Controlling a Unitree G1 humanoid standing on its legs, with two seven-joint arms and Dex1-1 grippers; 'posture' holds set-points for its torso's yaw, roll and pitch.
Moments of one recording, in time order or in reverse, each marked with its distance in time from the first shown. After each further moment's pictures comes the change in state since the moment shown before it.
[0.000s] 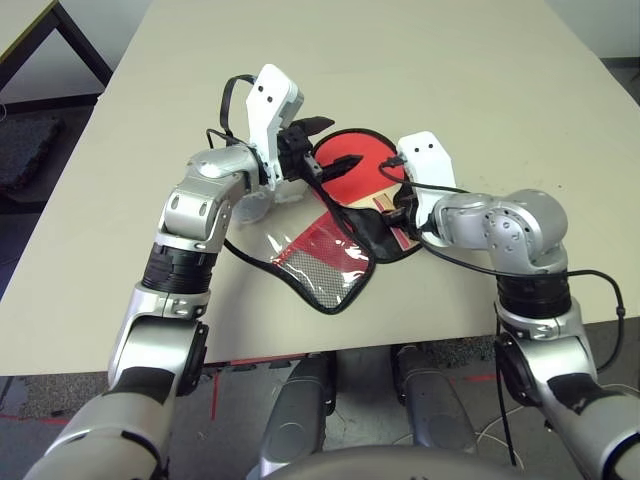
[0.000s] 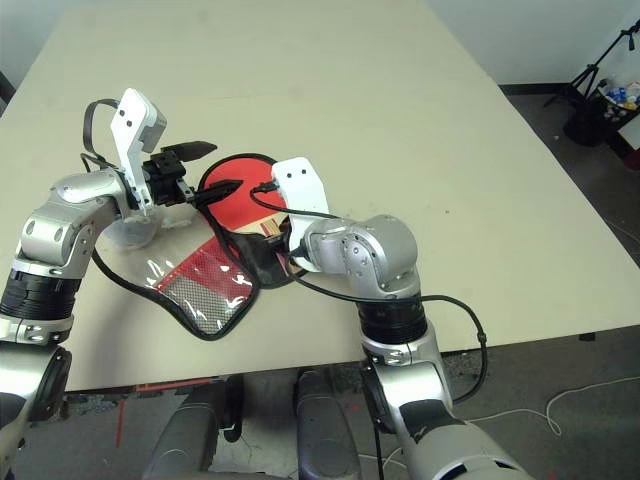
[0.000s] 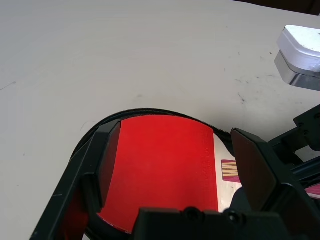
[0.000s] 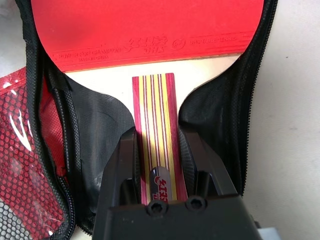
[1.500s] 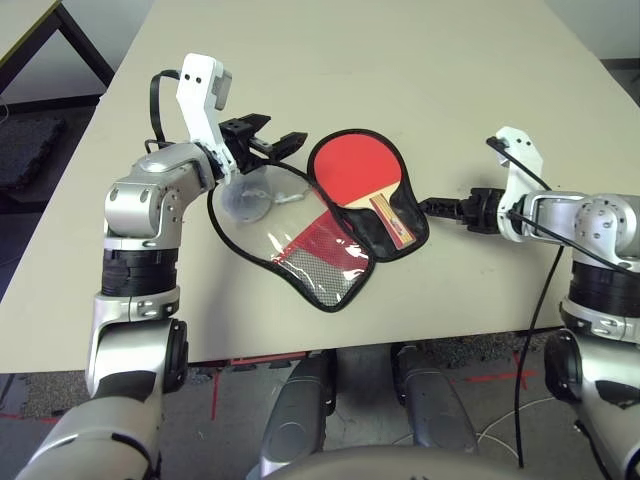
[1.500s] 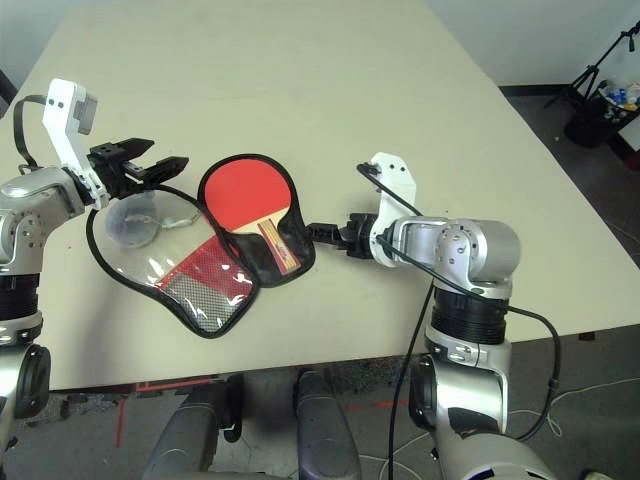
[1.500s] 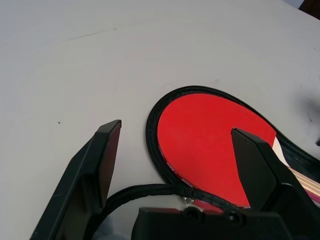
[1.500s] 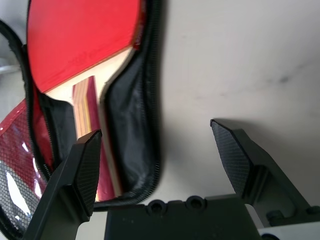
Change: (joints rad) left arm 0.024 0.070 0.202 -0.024 -0.089 0.287 0.171; right arm 0.048 -0.197 -0.306 0.173 0.038 -0.088 0.395
